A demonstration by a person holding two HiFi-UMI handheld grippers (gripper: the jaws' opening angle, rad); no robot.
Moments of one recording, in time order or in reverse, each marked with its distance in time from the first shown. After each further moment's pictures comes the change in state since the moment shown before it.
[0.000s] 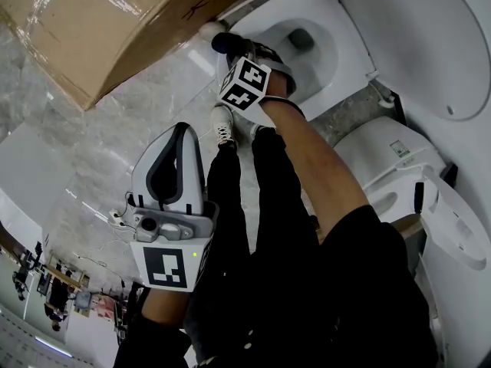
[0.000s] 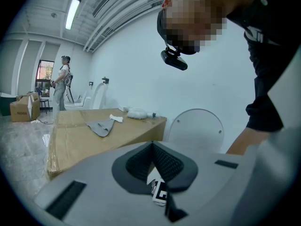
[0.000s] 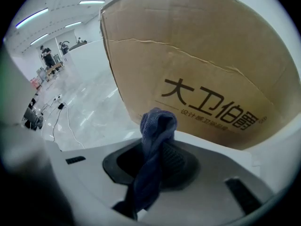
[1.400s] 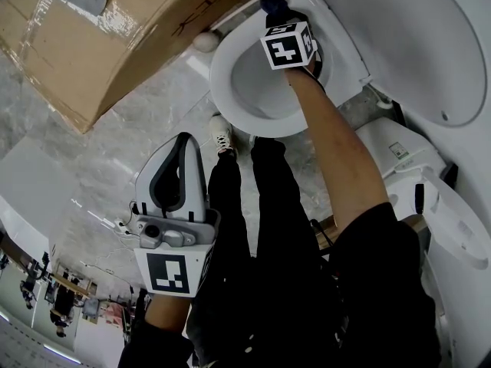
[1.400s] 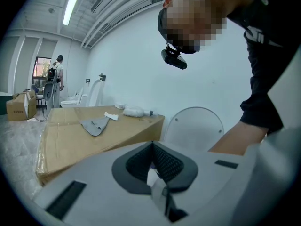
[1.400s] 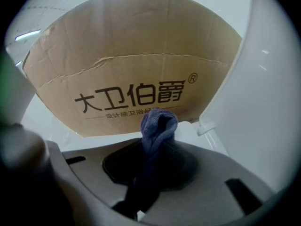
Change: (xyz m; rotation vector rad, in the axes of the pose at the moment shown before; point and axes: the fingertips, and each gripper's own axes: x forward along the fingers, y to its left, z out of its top) left arm 0.026 -0.011 0.000 -0.002 0.030 -0.029; right arm -0.033 -0.186 -0.057 0.596 -0.058 -0.273
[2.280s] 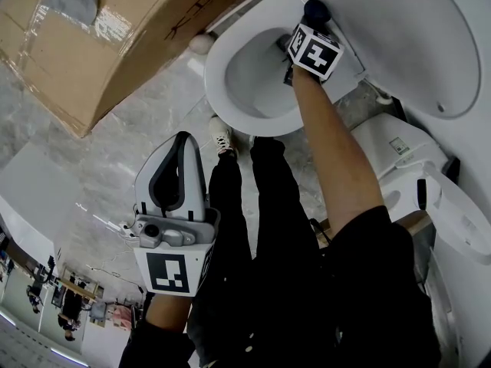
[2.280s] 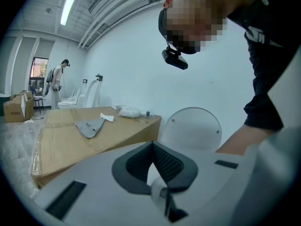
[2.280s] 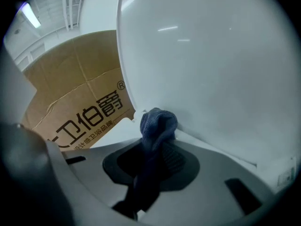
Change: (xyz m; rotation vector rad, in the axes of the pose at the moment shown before) left arm 0.008 -0.016 0.007 0.014 -0.004 -0.022; right arm -0.048 -0.102 -0.055 0.618 -0.109 -0.292
